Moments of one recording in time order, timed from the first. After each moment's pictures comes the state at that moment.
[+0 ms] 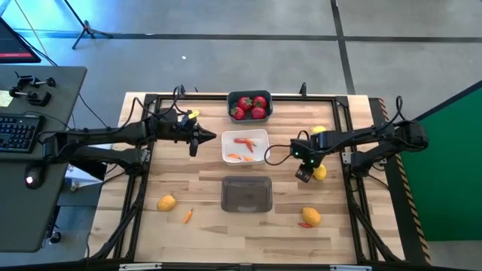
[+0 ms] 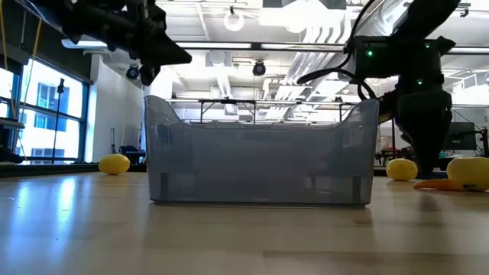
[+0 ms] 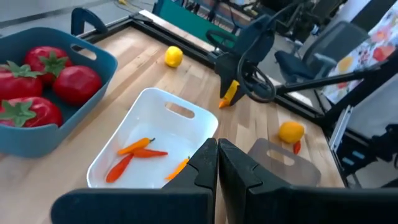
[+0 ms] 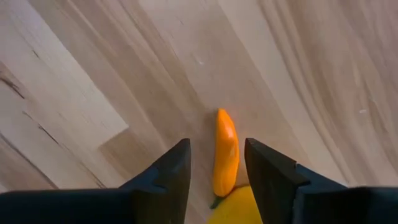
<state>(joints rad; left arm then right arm) 0.30 0.96 0.57 0.07 0.20 -0.35 -0.12 1.35 0.67 -0.80 -0.13 0.47</state>
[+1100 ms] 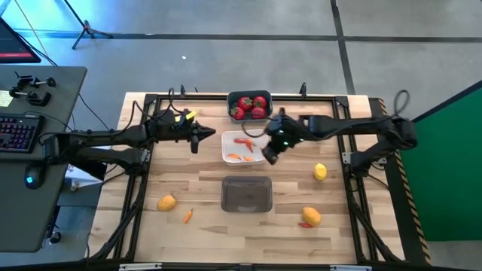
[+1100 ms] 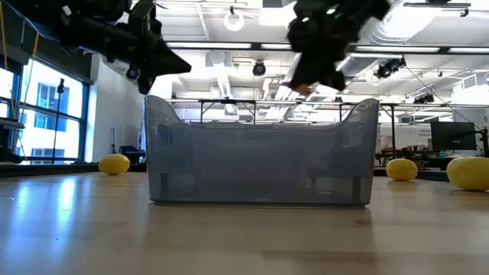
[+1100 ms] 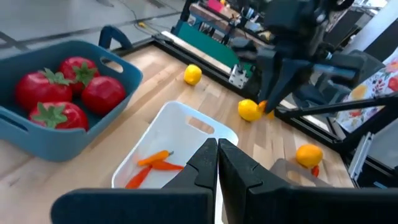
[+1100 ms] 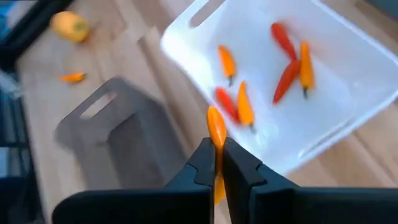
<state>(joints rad) 0.34 0.96 0.47 0.24 0.14 -0.39 -0.14 1.46 1.11 -0.54 -0.13 0.52</state>
